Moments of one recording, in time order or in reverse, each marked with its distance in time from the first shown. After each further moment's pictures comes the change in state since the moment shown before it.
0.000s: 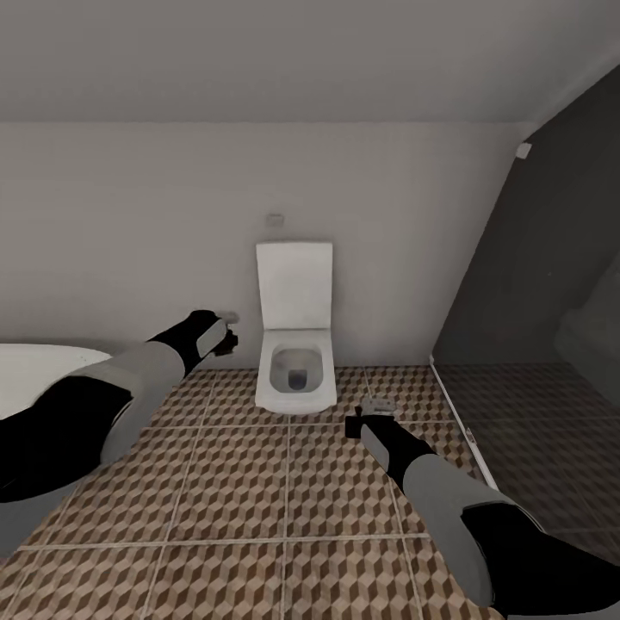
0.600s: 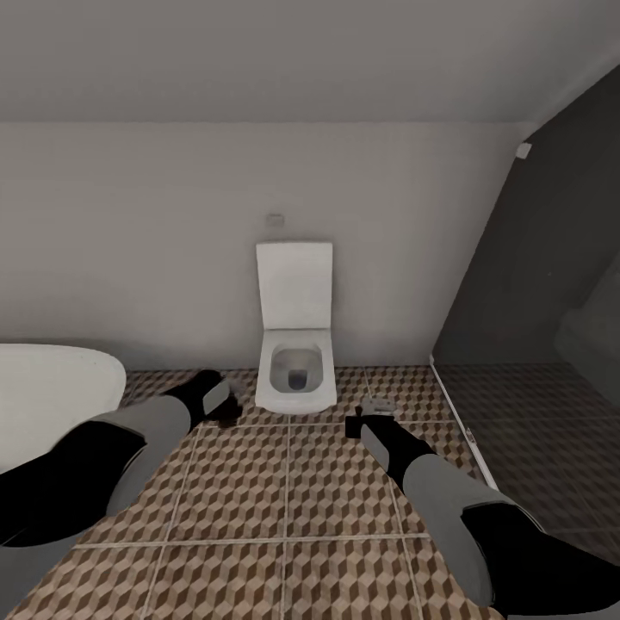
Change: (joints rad) left arm 0.184 -0.018 -0.002 0.104 0.003 0.084 -0.082; right arm 0.000 0.000 0.001 0.000 0.002 0.001 -0.003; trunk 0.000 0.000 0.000
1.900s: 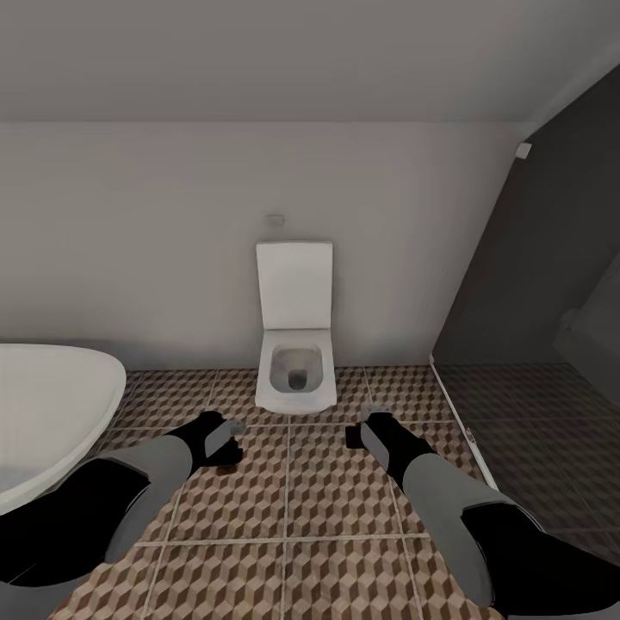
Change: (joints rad) left arm 0.146 -0.010 0.002 0.018 0.003 -0.022 -0.006; right arm 0.000 0.000 0.005 -0.014 0.006 0.186 -0.008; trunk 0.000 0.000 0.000
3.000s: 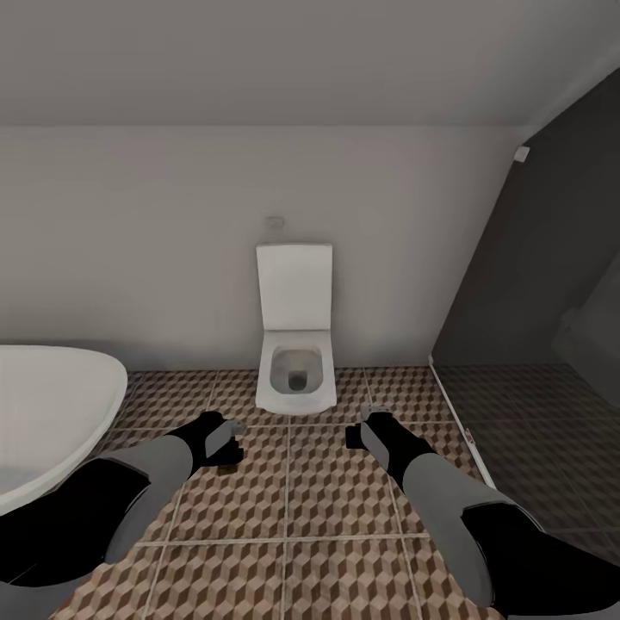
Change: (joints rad) left arm 0.000 -0.002 0.000 -0.002 0.000 0.000 0.000; right arm 0.000 0.000 -0.001 -0.002 -0.003 0.007 0.001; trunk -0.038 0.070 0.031
